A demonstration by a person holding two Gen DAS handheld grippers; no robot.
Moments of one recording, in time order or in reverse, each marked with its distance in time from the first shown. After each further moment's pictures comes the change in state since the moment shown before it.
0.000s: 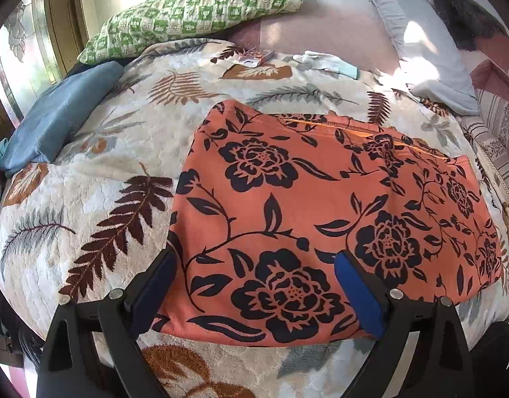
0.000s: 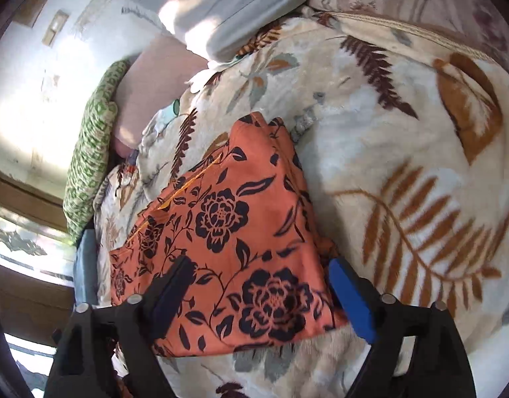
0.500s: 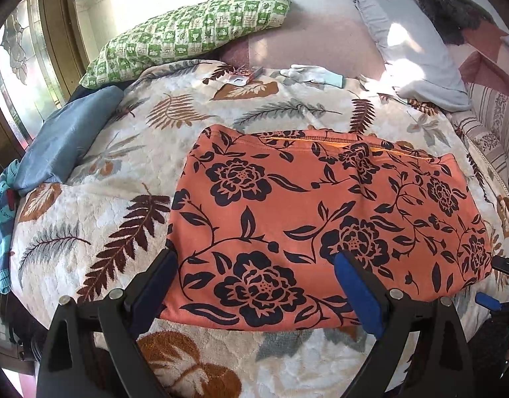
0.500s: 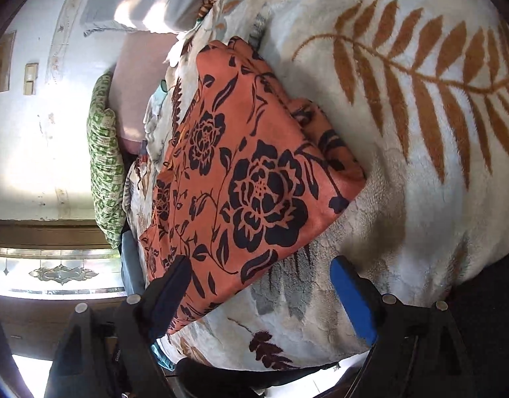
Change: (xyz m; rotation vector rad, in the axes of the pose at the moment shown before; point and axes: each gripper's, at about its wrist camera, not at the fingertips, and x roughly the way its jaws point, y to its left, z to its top) left arm -0.034 -0.027 0.005 0.039 -0.033 0.038; right arm 0.035 -0.038 -0.068 0.255 0.161 0.179
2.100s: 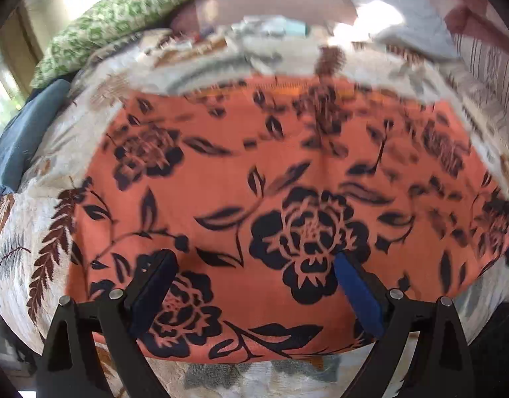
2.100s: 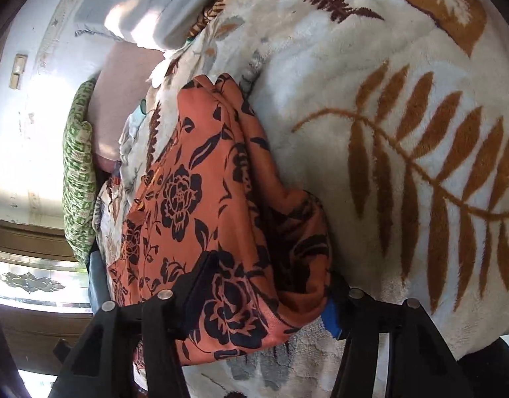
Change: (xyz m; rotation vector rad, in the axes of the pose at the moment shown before) left arm 0.085 -0.072 -0.012 0.160 0.210 -0.030; right arm 0.010 0.015 0.050 -0.065 -0.107 -0.121
